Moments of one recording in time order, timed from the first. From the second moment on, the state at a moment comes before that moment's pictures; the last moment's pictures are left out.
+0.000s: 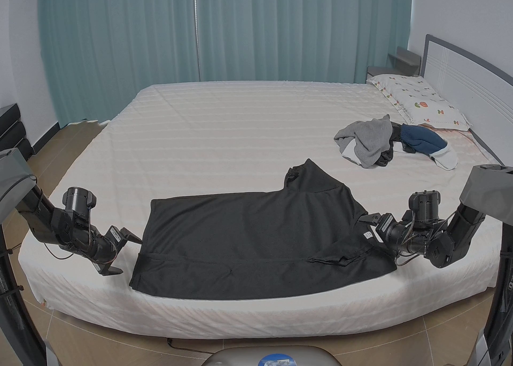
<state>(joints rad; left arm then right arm) 0.14 2.11 -0.84 -0.22 -0.35 -0.80 0.12 2.26 -0.73 -0.95 0.23 0.87</state>
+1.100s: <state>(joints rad) 0.14 2.11 -0.84 -0.22 -0.35 -0.80 0.08 2.35 -0.79 -0.96 0.35 0.65</state>
